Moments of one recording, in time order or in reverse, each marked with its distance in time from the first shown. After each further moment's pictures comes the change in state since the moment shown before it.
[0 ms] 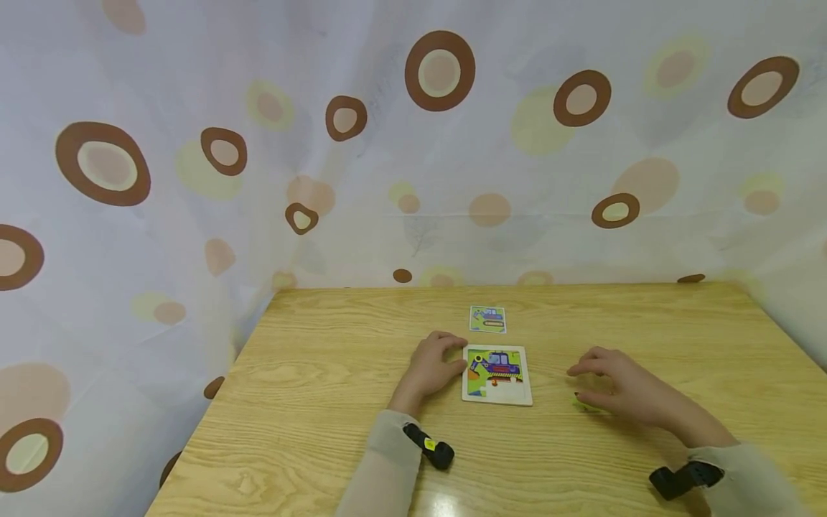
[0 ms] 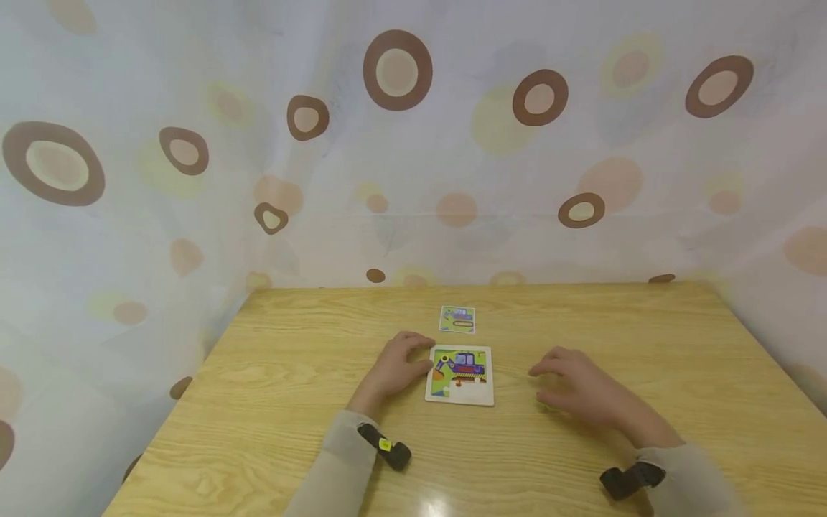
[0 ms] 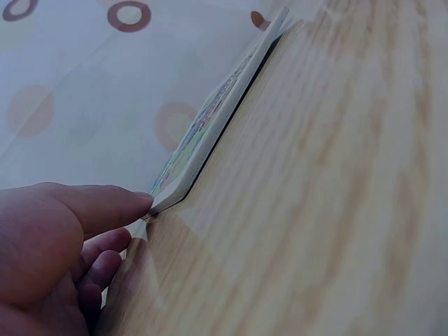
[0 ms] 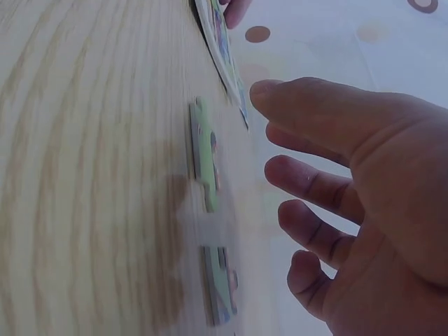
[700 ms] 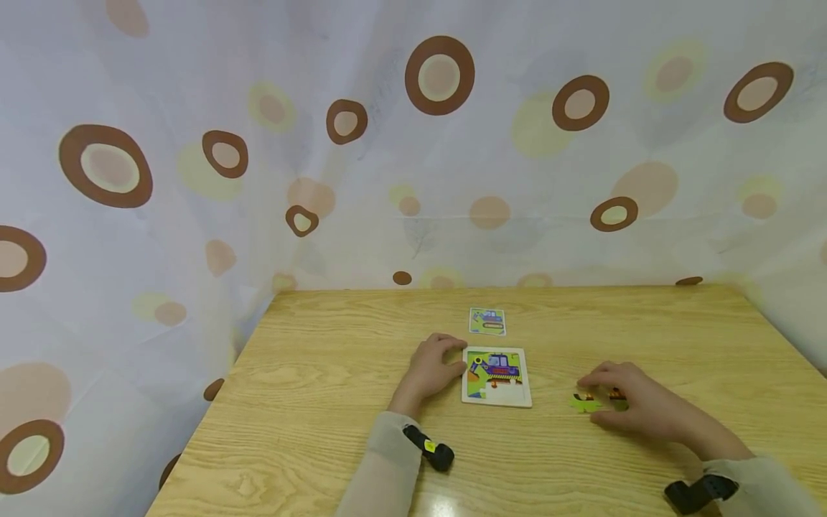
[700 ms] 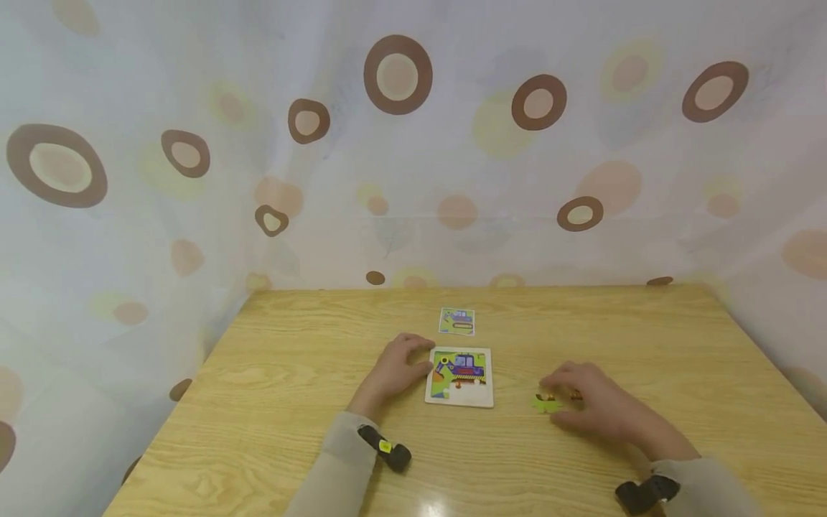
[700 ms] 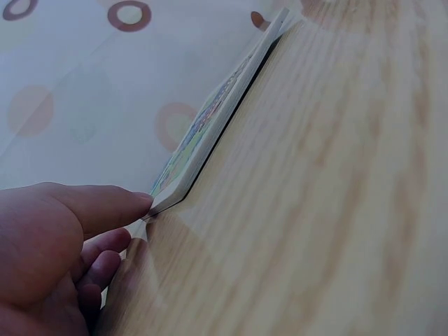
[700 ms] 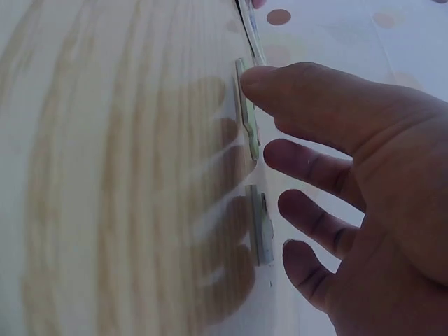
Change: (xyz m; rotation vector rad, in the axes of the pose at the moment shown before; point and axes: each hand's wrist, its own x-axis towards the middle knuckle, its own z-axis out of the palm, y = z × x) left_hand 0.002 -0.001 0.001 0.009 0.002 -0.008; right_hand -0.021 0.020 0.003 0.025 -0.057 -0.009
